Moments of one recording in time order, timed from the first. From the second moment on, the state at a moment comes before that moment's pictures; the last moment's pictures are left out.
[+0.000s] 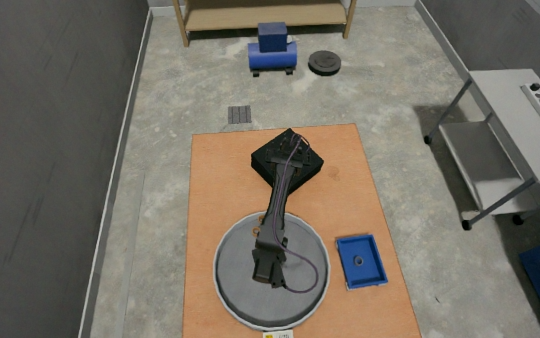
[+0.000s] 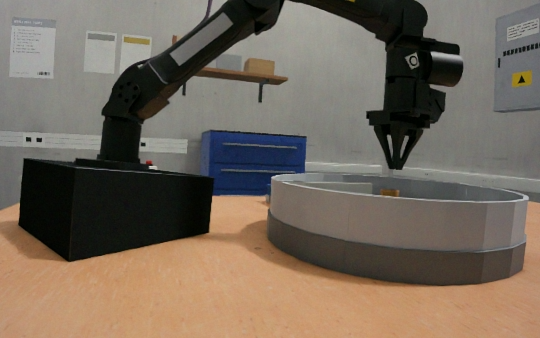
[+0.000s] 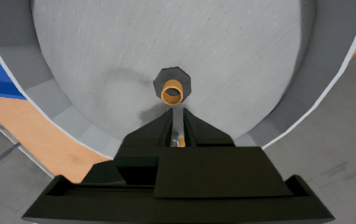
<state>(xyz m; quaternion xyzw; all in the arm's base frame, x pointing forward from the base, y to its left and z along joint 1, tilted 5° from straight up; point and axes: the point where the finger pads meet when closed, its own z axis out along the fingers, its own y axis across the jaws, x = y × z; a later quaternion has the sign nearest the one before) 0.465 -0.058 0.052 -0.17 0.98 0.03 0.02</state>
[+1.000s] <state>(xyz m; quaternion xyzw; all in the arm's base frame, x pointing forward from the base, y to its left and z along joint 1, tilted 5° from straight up) 0.462 -0.057 0.052 -0.17 0.98 0.03 0.02</state>
